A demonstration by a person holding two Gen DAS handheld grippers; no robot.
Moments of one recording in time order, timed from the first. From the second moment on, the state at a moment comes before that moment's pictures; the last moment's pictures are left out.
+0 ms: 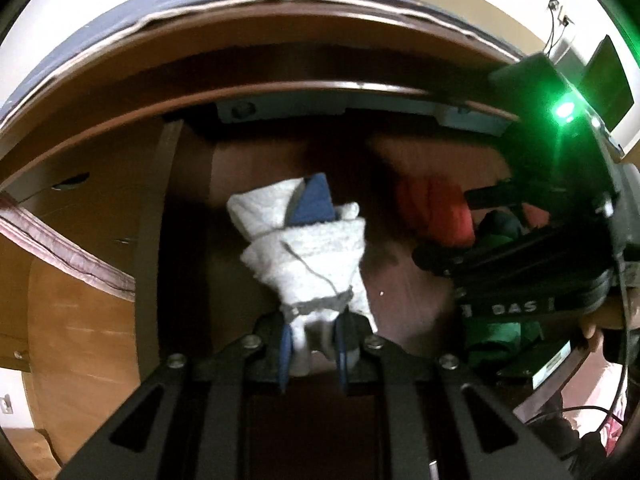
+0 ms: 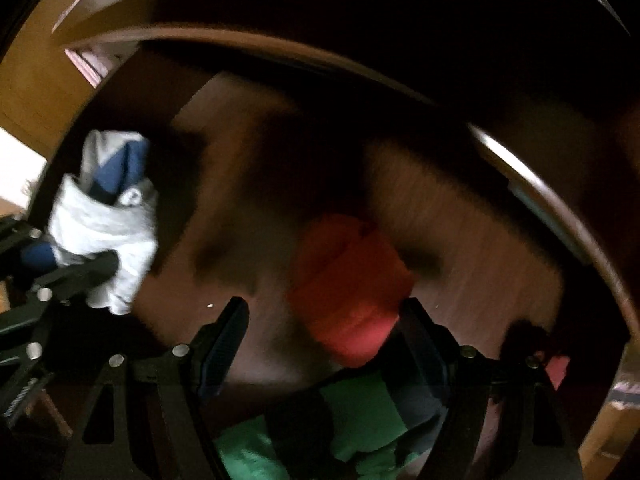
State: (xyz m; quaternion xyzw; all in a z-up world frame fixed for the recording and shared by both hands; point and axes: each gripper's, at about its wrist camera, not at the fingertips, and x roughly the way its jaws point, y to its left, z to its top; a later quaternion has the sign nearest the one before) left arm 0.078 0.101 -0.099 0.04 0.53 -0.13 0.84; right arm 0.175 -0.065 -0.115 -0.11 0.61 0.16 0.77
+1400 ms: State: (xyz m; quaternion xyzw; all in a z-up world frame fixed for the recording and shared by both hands) left arm 0.033 0.065 -0.049 0.00 0.43 -0.18 0.89; right arm 0.056 -0.169 -0.024 0.20 0.41 0.17 0.87
